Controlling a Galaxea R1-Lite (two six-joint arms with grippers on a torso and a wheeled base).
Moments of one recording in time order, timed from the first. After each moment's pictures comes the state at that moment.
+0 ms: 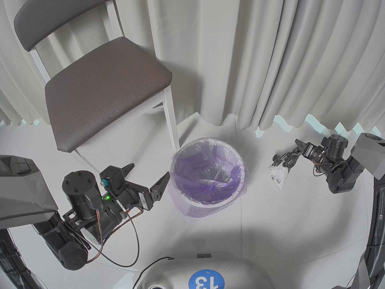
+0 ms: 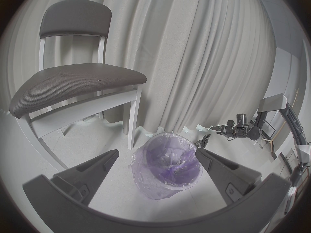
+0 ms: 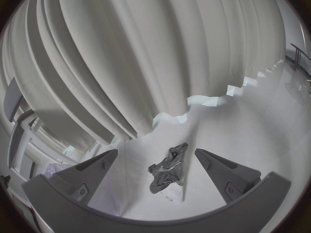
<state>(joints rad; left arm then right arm) -0.53 1.96 -0.34 -1.55 0.09 -0.07 -0.12 2.43 -1.09 -1.17 0.10 0.42</state>
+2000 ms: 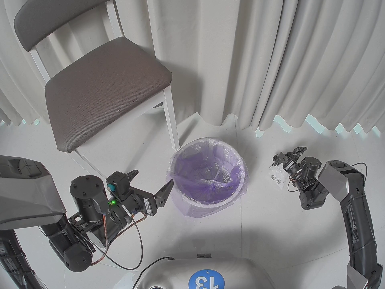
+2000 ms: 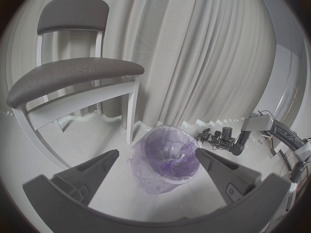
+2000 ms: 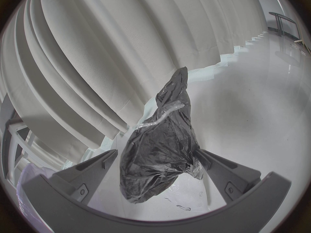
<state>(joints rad) -0.54 2.00 -0.33 -1.55 0.09 -0.07 -0.04 2.87 -1.48 -1.29 -0.01 0.65</state>
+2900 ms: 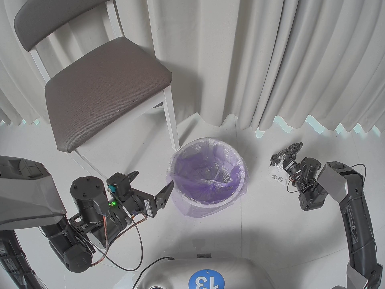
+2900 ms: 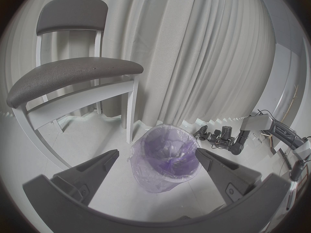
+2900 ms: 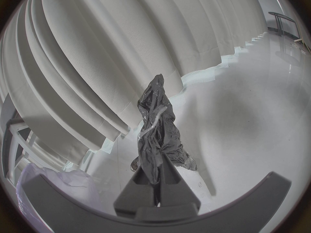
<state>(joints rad) -0.55 2.00 -0.33 -1.55 0.09 -0.06 -0.04 2.88 -1.48 -1.32 -0.01 0.65</state>
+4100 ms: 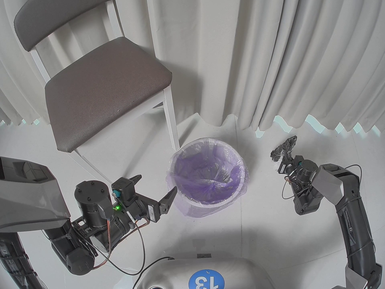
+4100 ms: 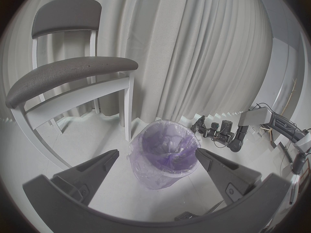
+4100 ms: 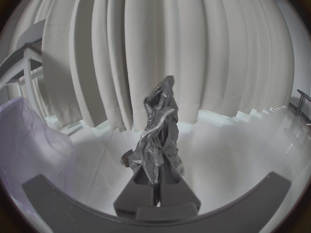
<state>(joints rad) -0.57 2.01 -0.32 -1.55 0.11 -0.03 0.02 2.89 -1.44 -1.50 -0.11 0.08</state>
